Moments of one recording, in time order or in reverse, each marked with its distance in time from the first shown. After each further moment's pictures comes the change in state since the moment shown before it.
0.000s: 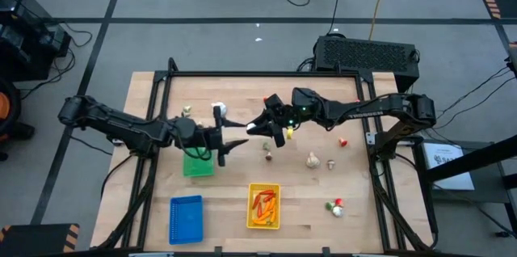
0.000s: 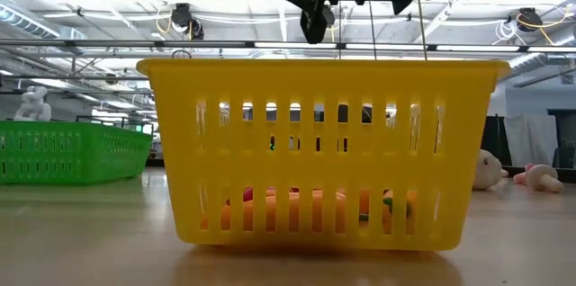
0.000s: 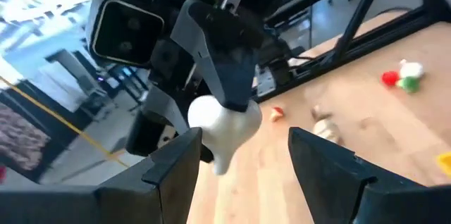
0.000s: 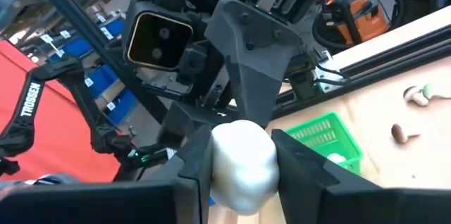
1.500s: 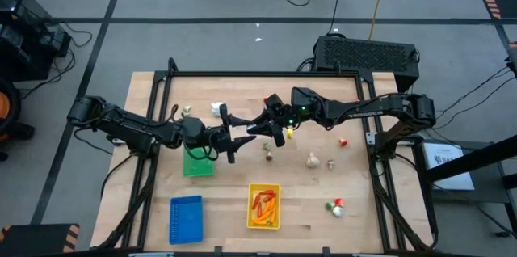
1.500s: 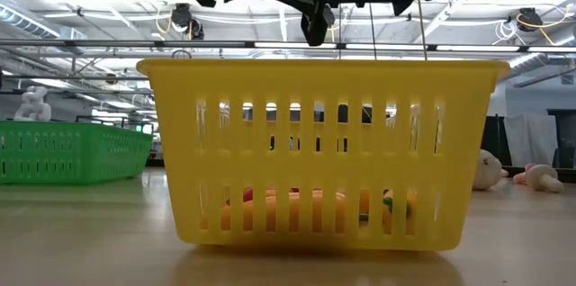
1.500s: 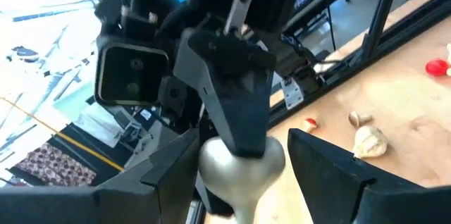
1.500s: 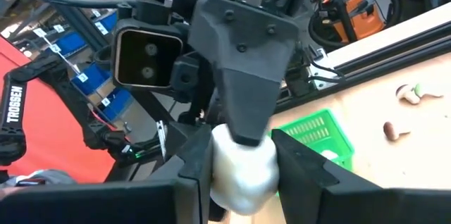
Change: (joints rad) left arm 0.035 0.131 0.002 0.227 0.017 0.208; right arm -0.010 0.000 0.000 -0.018 -0.001 -0.023
